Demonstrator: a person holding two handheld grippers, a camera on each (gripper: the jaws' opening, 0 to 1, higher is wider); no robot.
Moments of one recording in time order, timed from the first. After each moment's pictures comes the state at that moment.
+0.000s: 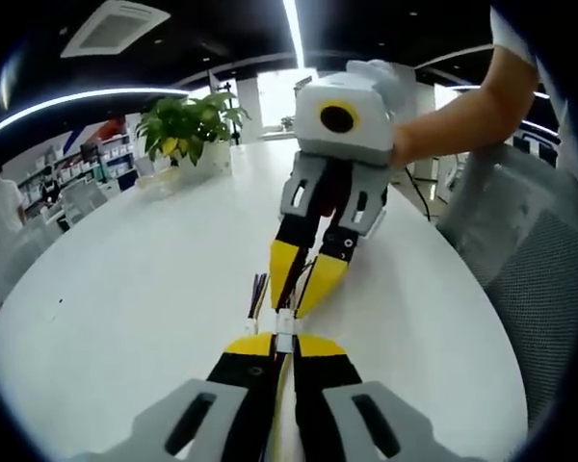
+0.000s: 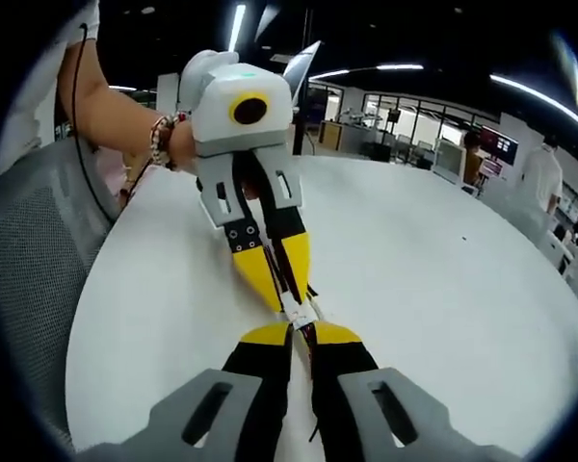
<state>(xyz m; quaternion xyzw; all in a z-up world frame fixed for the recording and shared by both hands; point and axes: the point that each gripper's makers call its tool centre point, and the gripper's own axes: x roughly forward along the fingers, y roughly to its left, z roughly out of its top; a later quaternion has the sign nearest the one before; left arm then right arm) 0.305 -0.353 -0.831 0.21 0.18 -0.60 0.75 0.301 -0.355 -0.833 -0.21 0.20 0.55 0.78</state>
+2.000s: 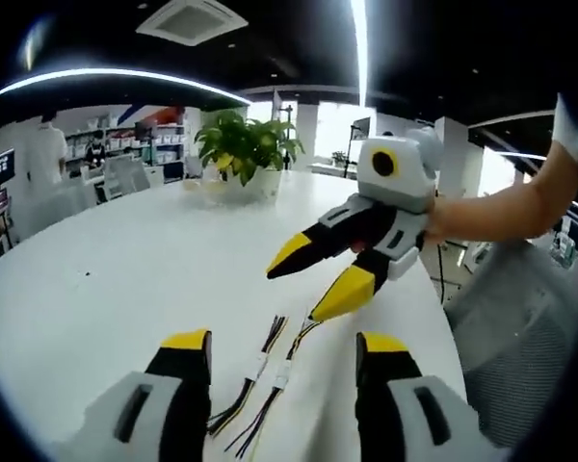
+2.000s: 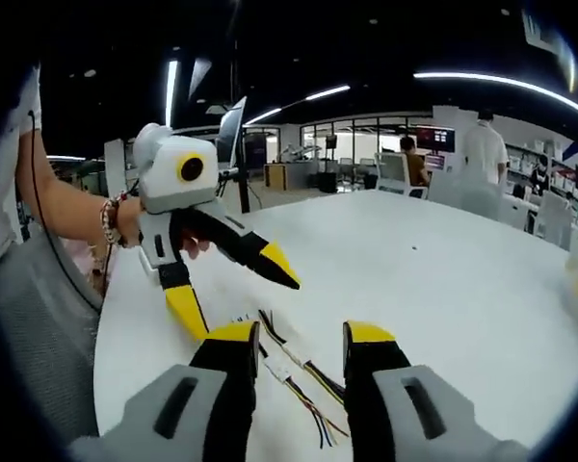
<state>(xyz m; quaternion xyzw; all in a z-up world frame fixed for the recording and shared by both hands) 0.309 -0.344 -0.761 0.08 0.19 -0.53 0.83 0.317 -0.373 -0.760 -0.07 0.16 0.47 0.87</state>
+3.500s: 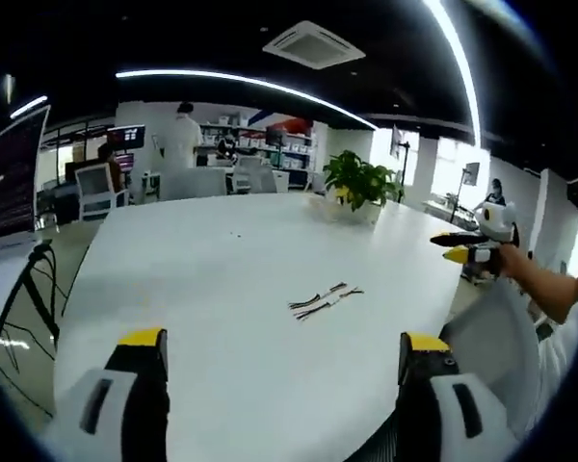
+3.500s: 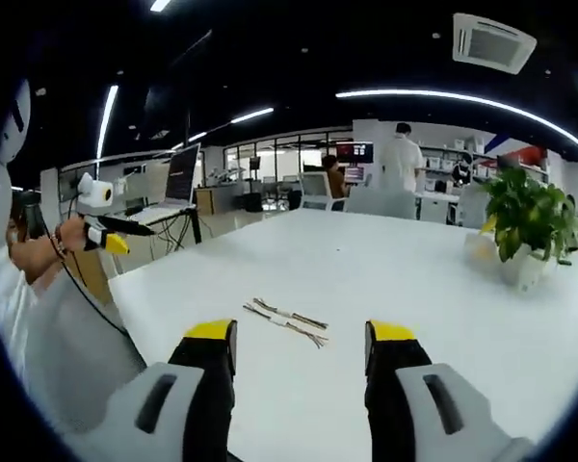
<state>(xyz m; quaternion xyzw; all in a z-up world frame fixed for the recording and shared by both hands) 0.173 -0.134 -0.718 0.00 0.22 -0.26 0.94 0.178 -0.481 -0.713 -0.02 0.16 0.30 0.94</state>
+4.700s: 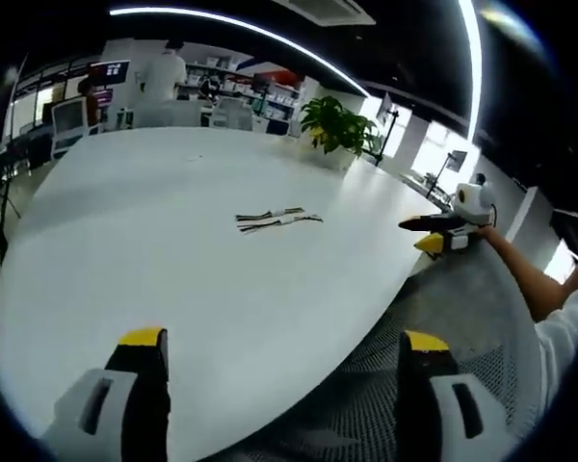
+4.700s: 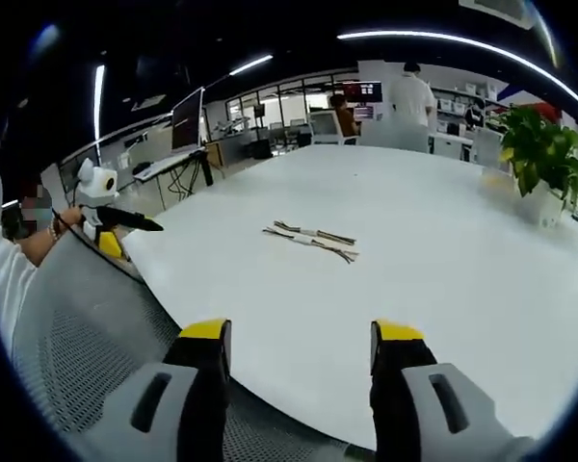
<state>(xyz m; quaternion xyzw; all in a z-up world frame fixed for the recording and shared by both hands) 0.119 -0.185 -0.790 -0.04 0.32 -0.32 0.89 0.144 -0.472 -0.779 -0.03 0.27 0.32 0.91</state>
